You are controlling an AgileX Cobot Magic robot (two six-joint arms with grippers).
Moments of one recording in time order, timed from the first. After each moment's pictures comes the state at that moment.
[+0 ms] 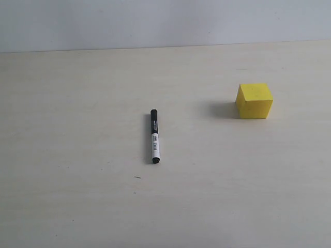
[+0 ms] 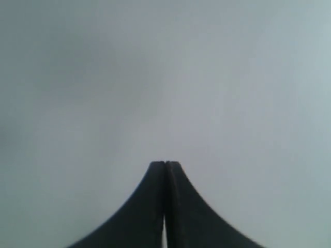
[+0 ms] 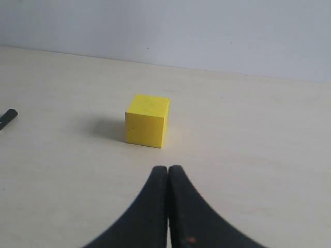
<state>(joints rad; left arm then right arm) -0.15 0.10 -0.55 -0.30 0.22 0.07 0.09 0.01 0.00 0.13 0.36 -0.23</state>
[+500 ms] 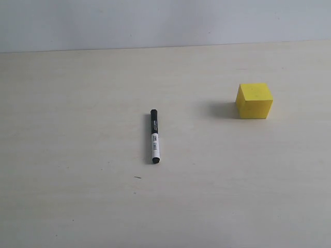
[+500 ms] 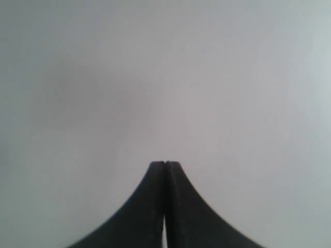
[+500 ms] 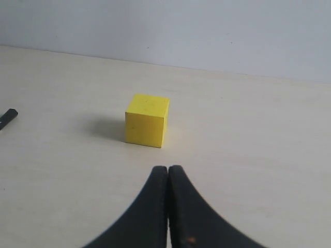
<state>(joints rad) -0.15 0.00 -0.55 -0.30 0.22 0.07 0.09 0.01 0.00 0.13 0.36 -0.23</state>
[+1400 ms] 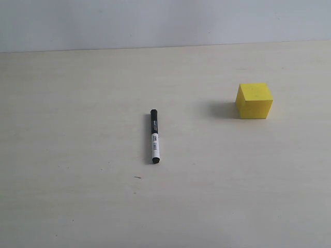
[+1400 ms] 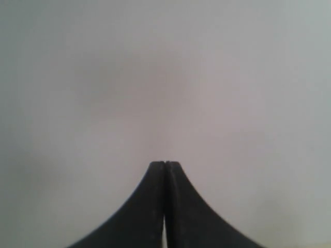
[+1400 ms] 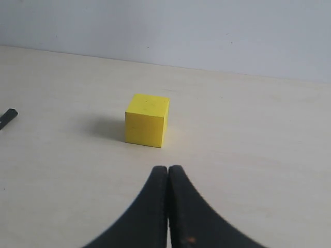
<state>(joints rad) -0.15 0.00 -0.46 0.00 0.20 0.08 0.09 0.01 0.00 0.13 0.36 -0.23</state>
